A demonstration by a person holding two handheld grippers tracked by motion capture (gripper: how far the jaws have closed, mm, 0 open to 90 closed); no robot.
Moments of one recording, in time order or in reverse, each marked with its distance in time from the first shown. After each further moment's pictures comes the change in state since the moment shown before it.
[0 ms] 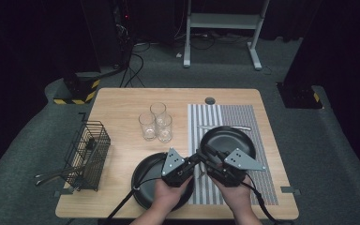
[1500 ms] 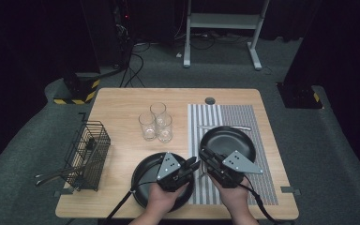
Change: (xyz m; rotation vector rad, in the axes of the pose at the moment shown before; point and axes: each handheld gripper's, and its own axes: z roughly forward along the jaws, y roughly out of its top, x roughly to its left) left arm 0.002 -0.008 -0.018 0.034 -0.035 0.016; right arm 0.003 -0.007 0.002 -0.021 -0.039 -0.012
